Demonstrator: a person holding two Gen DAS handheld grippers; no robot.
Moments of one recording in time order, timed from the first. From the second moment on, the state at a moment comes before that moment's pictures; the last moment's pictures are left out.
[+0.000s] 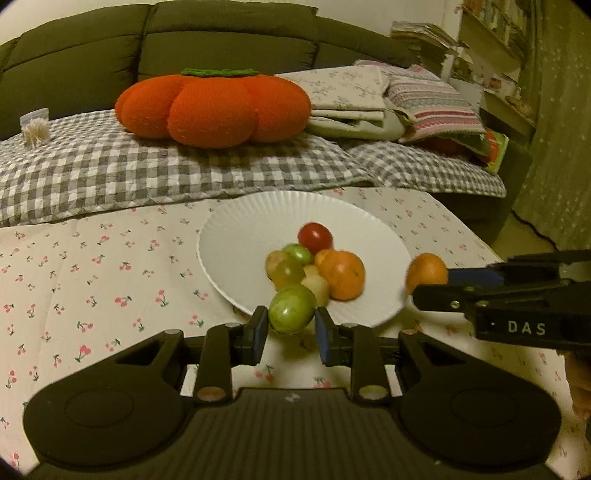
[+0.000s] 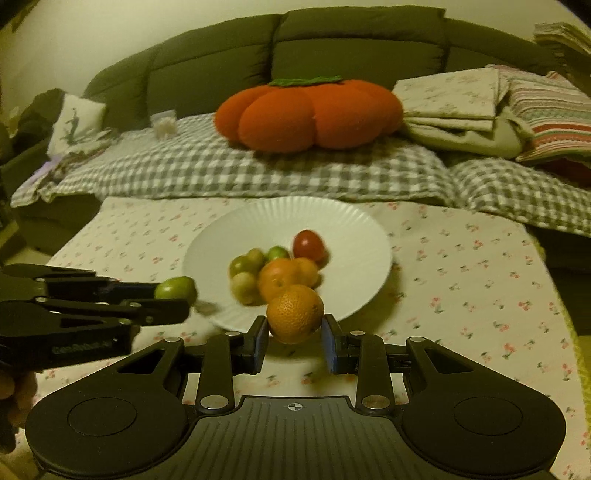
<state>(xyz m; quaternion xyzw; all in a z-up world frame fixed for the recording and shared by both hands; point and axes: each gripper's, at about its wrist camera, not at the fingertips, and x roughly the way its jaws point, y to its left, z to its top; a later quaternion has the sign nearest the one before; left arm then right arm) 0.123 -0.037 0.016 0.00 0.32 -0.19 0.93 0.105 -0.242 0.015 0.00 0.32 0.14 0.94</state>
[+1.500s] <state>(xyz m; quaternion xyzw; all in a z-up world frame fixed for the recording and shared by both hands) 0.137 -0.027 0.017 -0.03 0.32 -0.15 0.93 0.123 -0.261 0.015 0.08 0.32 0.12 0.94</state>
